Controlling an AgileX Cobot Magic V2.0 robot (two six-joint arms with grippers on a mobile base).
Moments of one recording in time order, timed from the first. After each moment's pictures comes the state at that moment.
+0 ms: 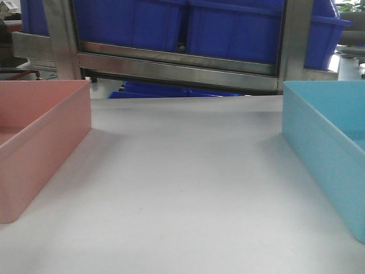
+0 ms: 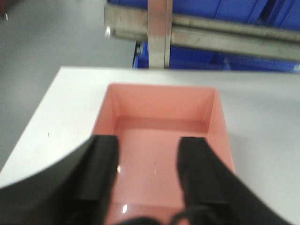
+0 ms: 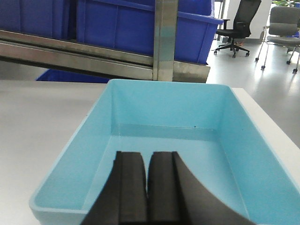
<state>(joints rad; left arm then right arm) -0.03 0.76 -0.88 0.04 0.55 -0.03 0.03 -0.01 0.03 0.04 0.03 -0.02</state>
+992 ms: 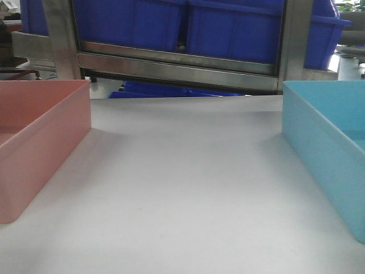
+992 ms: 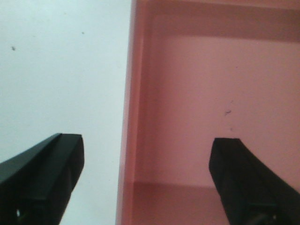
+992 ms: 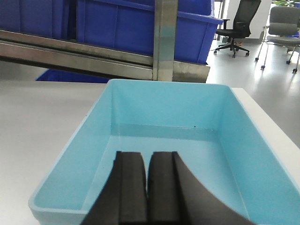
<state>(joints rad) 0.31 1.86 -1.58 -0.26 0.96 0.44 0.03 -0.01 0.03 0.04 0.03 -0.02</state>
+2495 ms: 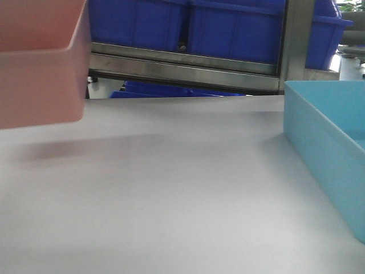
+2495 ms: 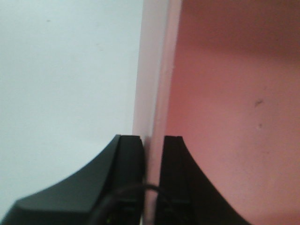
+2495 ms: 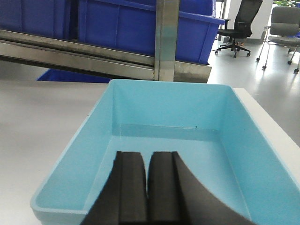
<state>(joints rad) 0.26 1.70 -1.58 -0.39 1.03 0.13 0.03 -0.01 0.03 0.04 0.03 -0.02</state>
